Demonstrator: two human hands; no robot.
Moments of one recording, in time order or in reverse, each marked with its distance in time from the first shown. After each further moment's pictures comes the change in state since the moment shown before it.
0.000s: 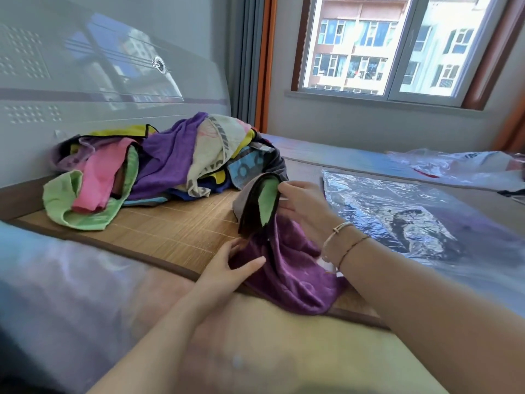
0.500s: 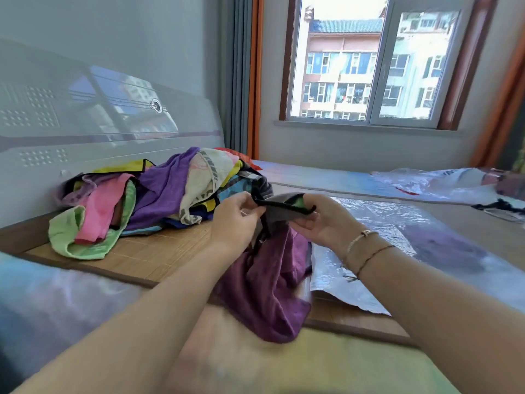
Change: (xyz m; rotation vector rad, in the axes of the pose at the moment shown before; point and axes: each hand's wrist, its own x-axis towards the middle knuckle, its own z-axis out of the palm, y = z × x) left_hand 0.001 0.137 0.023 0.140 0.315 0.433; right_hand -0.043 -0.063 -0.060 0.334 0.076 0.242
